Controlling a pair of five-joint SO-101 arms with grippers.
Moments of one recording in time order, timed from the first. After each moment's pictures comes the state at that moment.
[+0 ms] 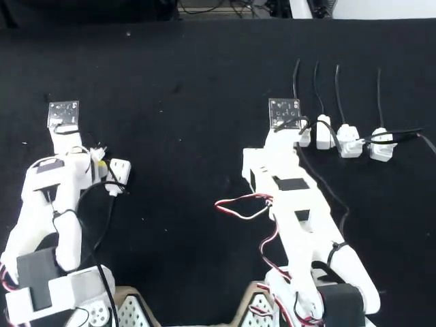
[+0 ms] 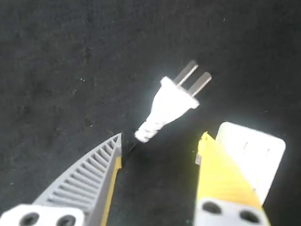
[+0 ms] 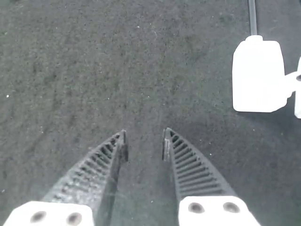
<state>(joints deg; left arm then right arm) -22.6 -12.1 50.3 29.1 -13.8 -5.5 -25.0 65.4 16.9 -7.0</state>
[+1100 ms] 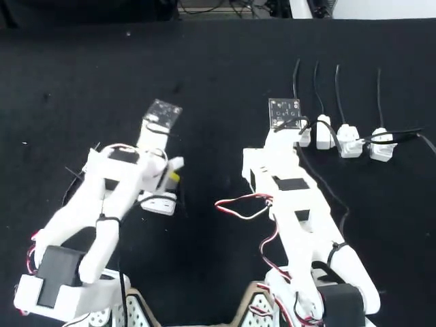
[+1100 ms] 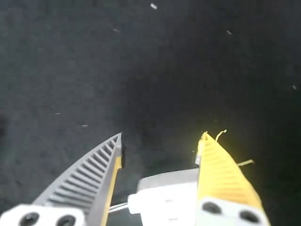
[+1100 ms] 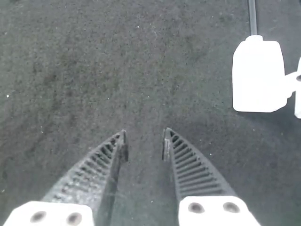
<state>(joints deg) 6.9 -11.7 44.3 41.3 -12.5 -5.5 -25.0 65.4 16.9 -7.0</state>
